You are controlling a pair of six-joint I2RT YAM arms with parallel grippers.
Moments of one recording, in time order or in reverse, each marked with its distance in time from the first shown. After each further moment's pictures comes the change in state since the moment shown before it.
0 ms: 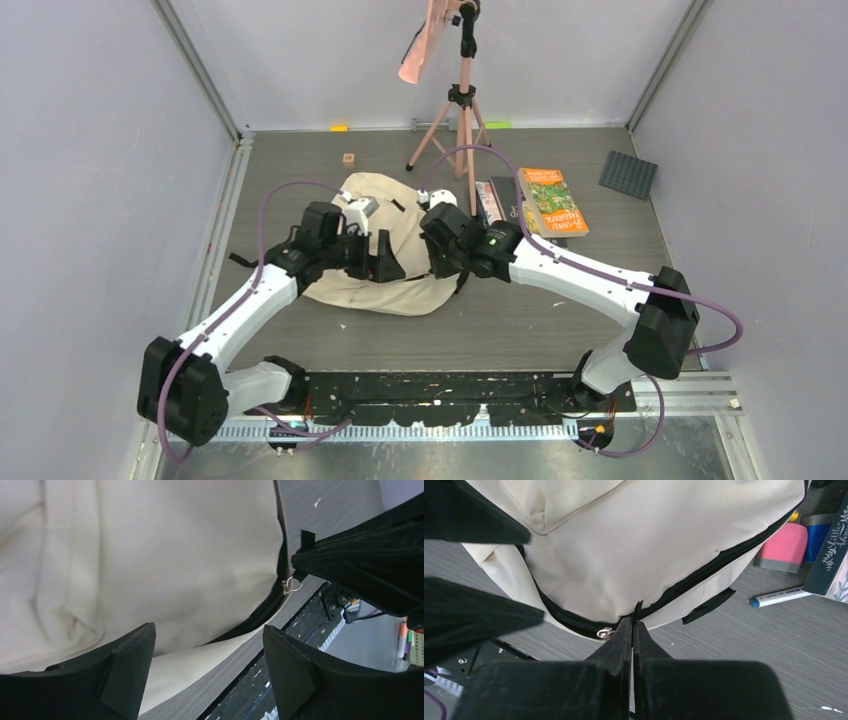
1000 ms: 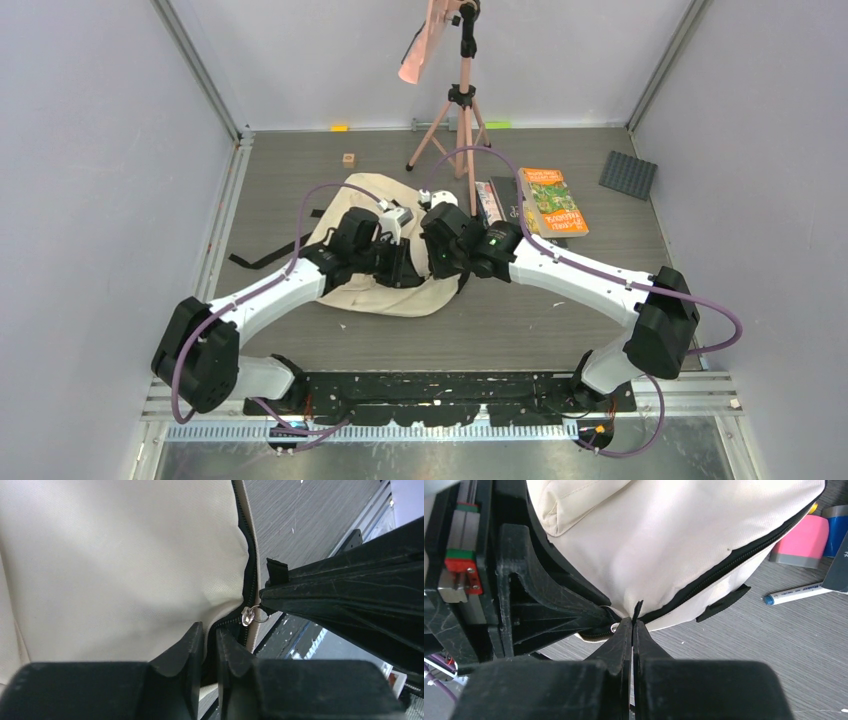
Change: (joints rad) left arm -0.205 0.190 0.002 0.182 -0.012 -0.076; right arm -0.019 0.000 -0.012 0.017 -0.052 0.043
